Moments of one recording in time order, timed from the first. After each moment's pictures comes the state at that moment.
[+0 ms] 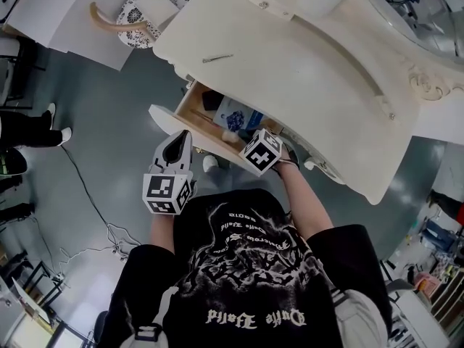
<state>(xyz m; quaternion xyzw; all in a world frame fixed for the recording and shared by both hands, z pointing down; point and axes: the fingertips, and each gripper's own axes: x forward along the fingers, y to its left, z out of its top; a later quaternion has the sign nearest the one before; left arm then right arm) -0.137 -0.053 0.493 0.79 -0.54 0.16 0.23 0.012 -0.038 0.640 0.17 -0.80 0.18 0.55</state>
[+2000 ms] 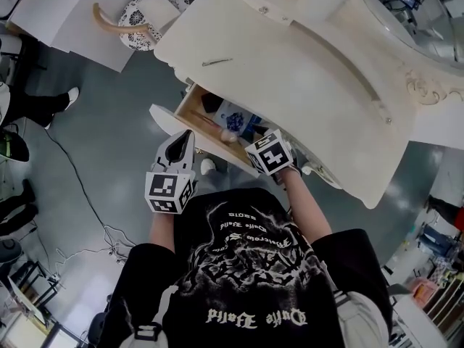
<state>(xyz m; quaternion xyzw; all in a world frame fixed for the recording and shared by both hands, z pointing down) -0.126 -0.056 0.490 0.80 -0.54 0.15 0.22 0.019 -0.061 0.601 0.27 -0.81 0.27 0.45</state>
